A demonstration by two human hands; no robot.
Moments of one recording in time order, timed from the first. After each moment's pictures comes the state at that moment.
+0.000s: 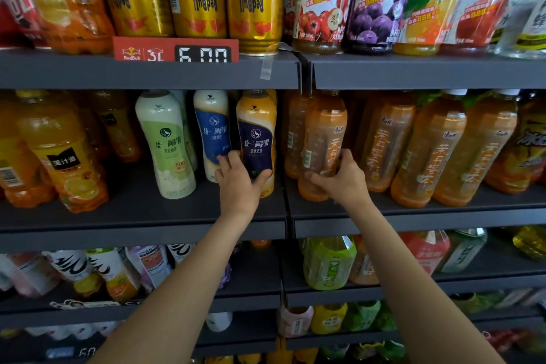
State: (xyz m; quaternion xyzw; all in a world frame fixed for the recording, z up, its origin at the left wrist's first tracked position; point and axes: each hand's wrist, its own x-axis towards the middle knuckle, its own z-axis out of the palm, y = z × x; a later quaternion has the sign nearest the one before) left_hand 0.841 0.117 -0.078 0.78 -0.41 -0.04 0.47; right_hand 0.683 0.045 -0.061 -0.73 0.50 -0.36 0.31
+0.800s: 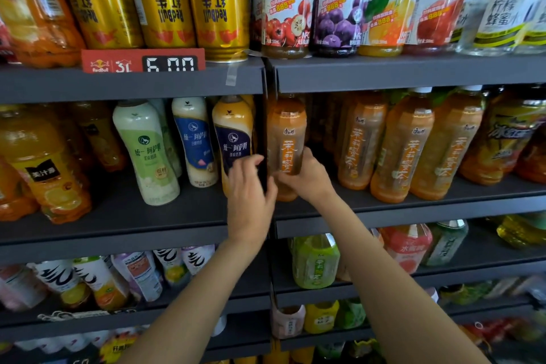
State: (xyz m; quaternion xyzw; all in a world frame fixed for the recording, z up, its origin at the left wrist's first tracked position) left_hand 0.785 0.128 -0.082 0.68 -0.52 0.14 0.50; right_hand 0.697 0.042 -0.060 -0.77 0.44 -0.32 0.34
